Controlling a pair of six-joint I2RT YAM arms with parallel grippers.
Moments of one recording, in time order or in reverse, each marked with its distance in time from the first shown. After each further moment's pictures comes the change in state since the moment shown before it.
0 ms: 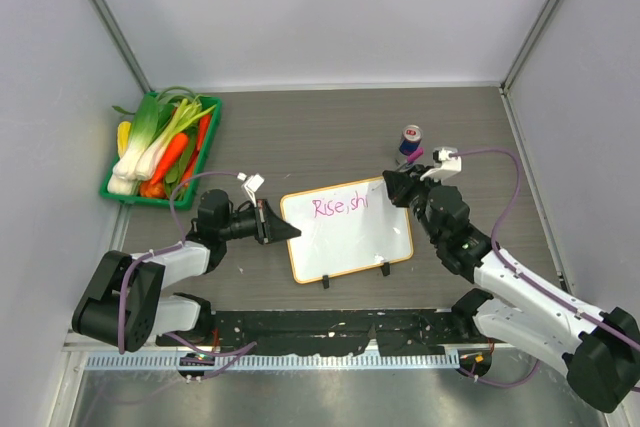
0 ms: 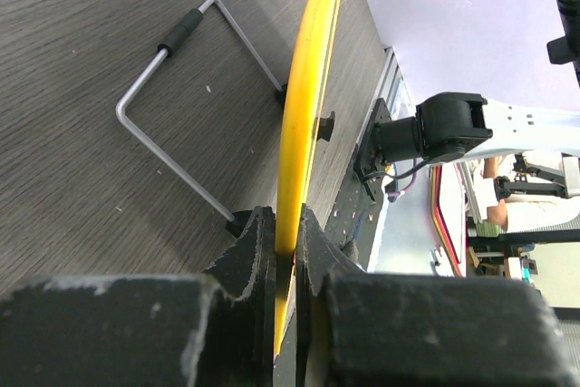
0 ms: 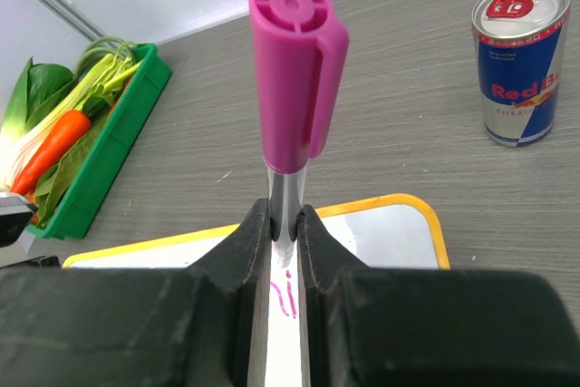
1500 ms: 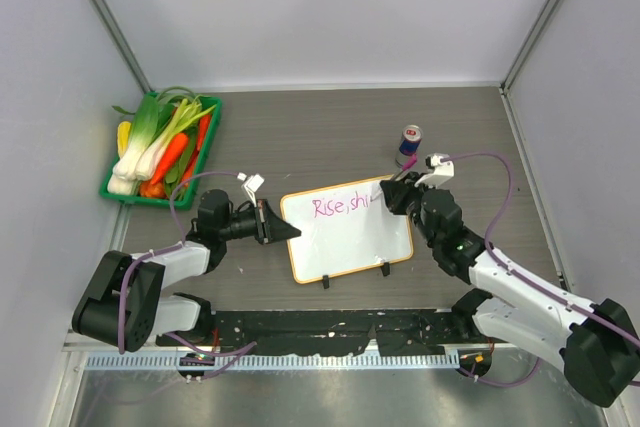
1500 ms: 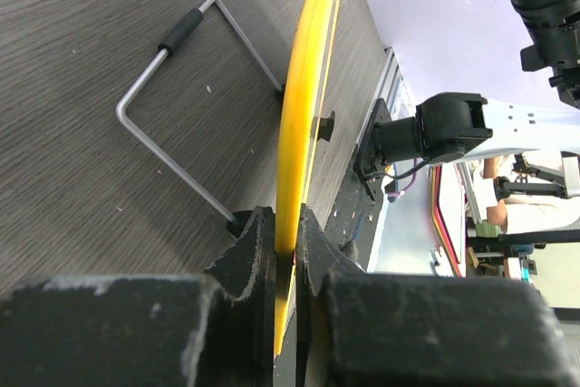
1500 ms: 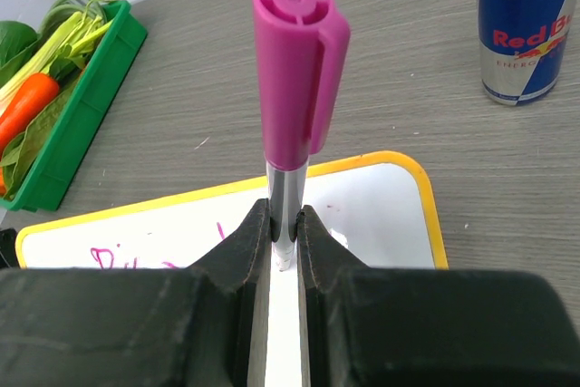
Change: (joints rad) left arm 0.000 0.000 0.000 0.000 0.000 -0.001; right arm -0.005 0.046 -0.053 0.016 -0.021 0.006
